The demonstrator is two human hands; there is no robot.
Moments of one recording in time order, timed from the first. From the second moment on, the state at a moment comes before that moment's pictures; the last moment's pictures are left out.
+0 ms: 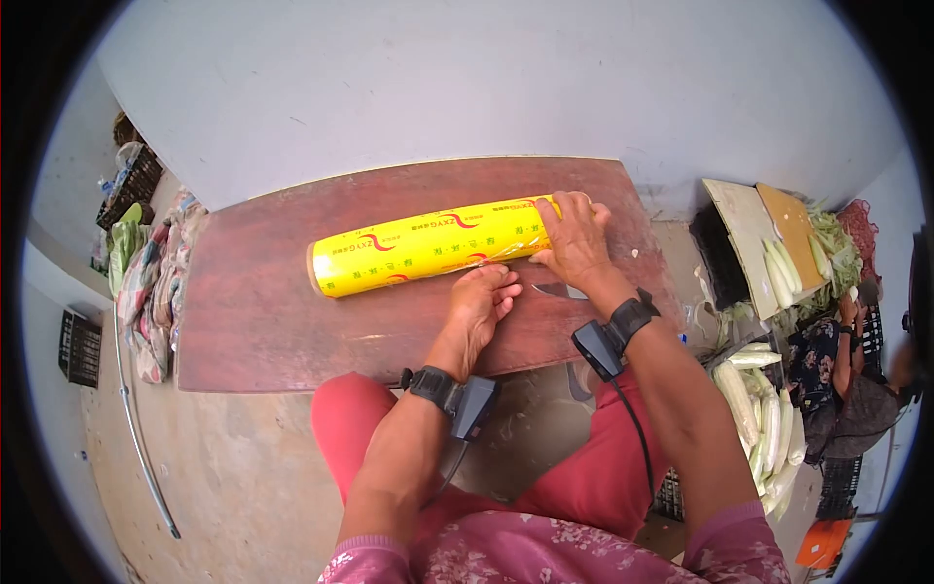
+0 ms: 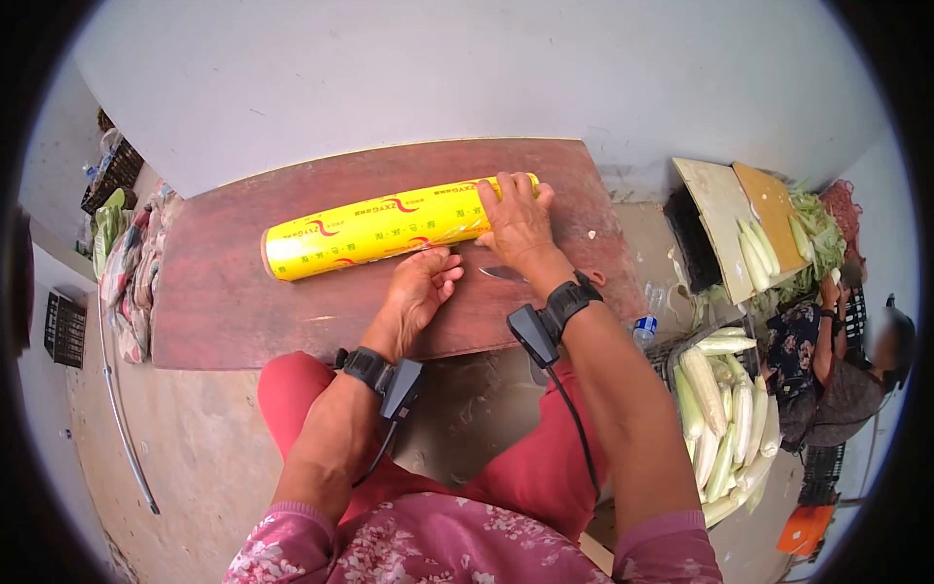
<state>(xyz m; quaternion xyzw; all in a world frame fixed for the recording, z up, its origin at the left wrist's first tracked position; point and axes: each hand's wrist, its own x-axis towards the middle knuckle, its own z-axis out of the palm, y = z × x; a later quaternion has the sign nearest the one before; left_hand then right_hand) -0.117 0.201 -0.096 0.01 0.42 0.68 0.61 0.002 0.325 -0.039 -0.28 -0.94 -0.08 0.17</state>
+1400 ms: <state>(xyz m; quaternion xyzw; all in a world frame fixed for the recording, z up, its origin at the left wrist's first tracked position) -0.106 0.197 -0.090 -0.06 0.43 0.70 0.57 -0.002 0.290 -0.051 -0.26 -0.93 -0.02 0.26</state>
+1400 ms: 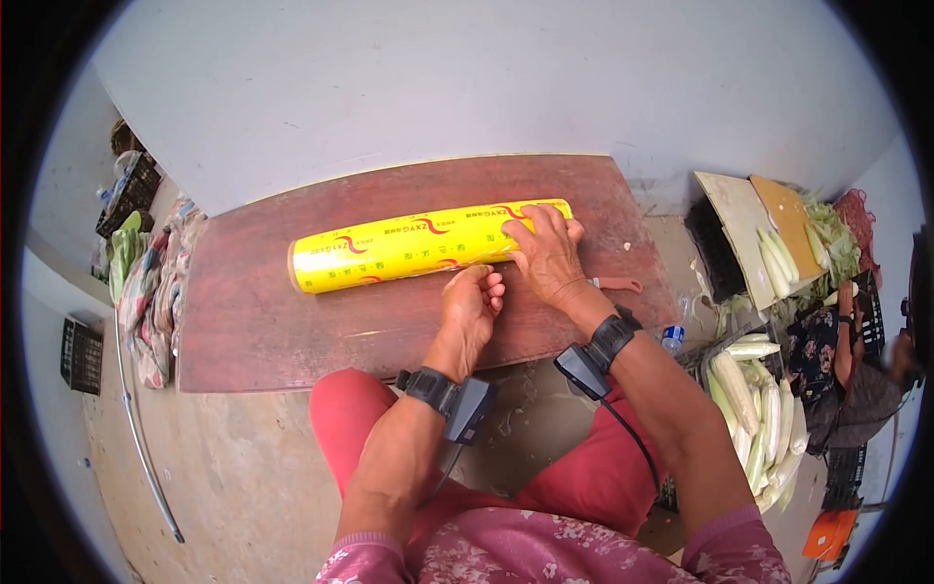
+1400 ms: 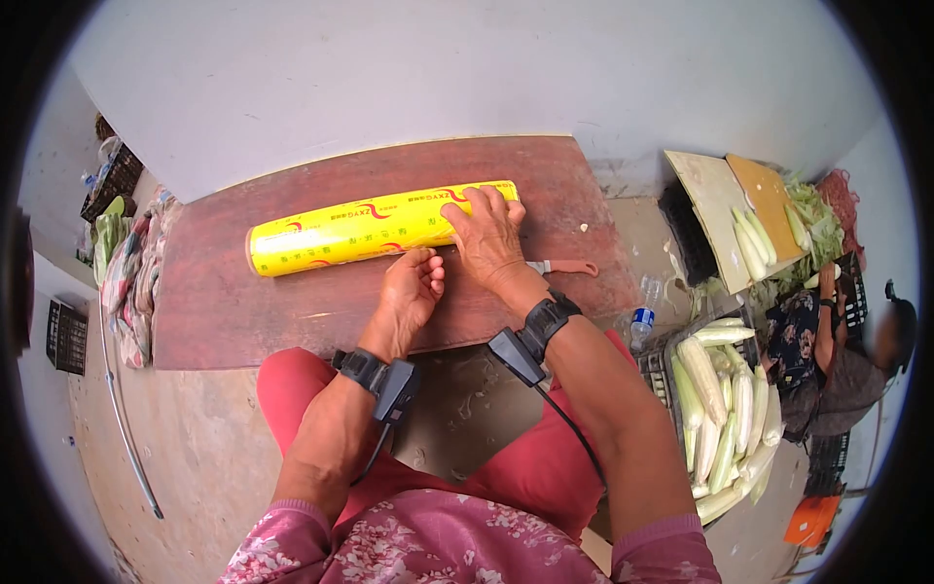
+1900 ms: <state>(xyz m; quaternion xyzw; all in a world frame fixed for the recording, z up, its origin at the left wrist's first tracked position) -0.104 0.201 -0.085 -0.05 0.42 0.71 0.56 -0.009 0.305 -0.057 -0.20 -0.93 -0.02 0.32</state>
